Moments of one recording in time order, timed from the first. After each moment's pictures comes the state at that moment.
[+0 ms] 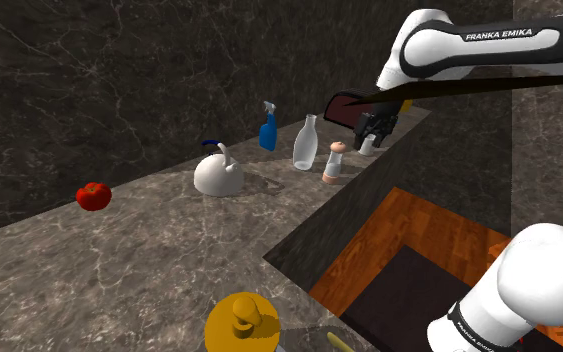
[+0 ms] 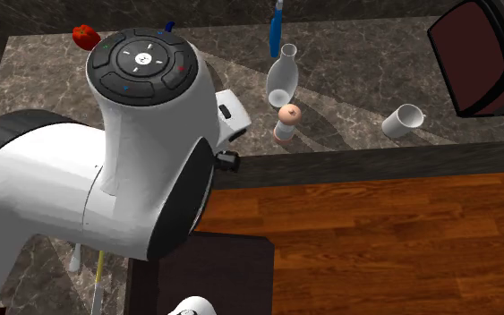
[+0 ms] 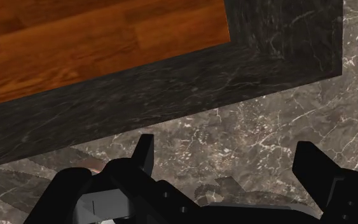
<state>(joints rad) -0.06 -0.44 -0.10 -2.25 0.08 1.87 -0.02</state>
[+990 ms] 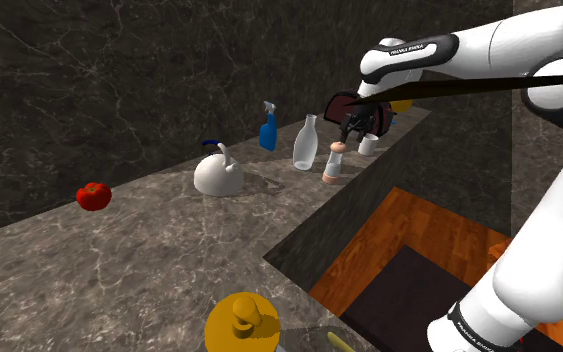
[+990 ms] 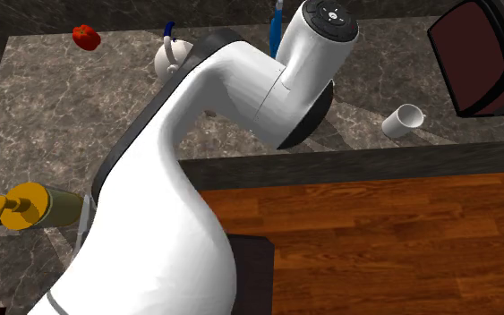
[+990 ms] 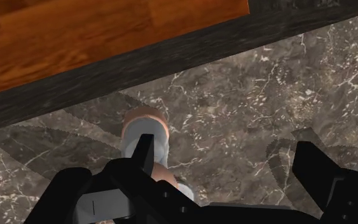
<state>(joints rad) -0.13 0.10 -0.26 -1.85 0.19 1.94 -0.28</state>
